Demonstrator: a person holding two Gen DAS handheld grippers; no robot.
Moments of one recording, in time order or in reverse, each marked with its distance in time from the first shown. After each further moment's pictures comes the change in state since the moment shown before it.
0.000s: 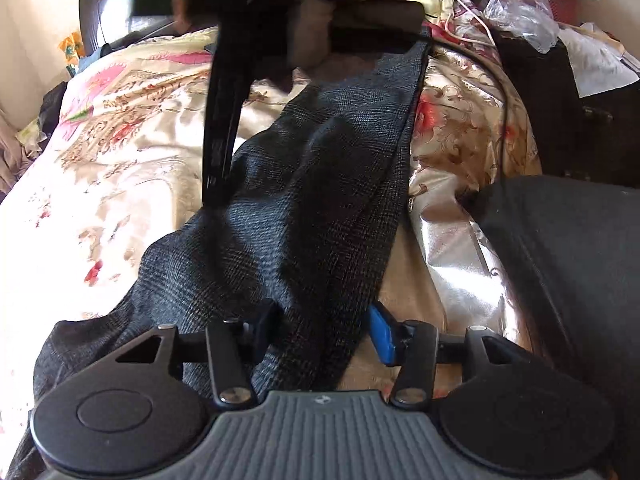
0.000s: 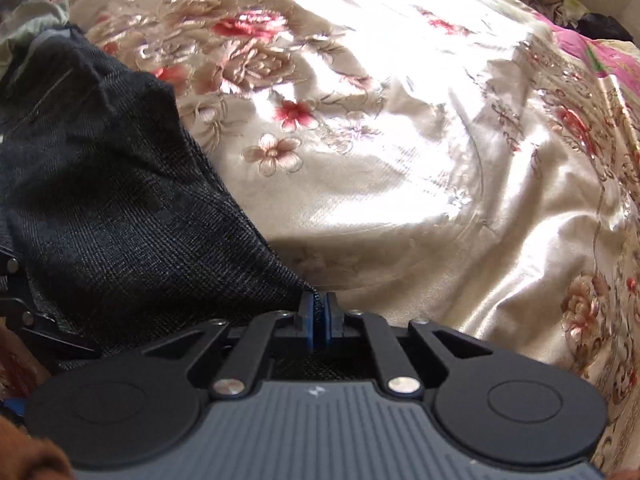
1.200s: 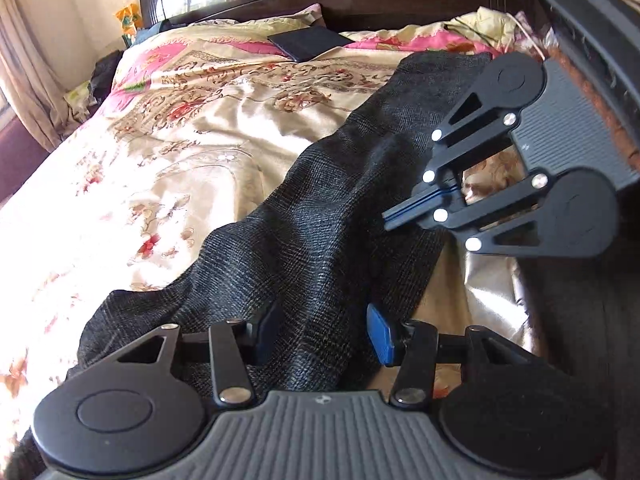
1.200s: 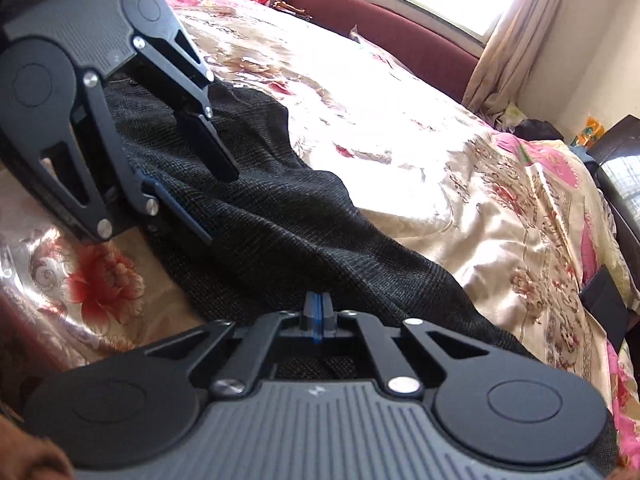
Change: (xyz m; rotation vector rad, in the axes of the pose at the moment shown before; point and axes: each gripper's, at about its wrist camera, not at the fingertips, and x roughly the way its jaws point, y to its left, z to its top) left arm -0.018 0.017 0.008 -0.119 0.021 0.121; right arm -0.062 0.128 -0.121 -0.161 -0.304 -0.236
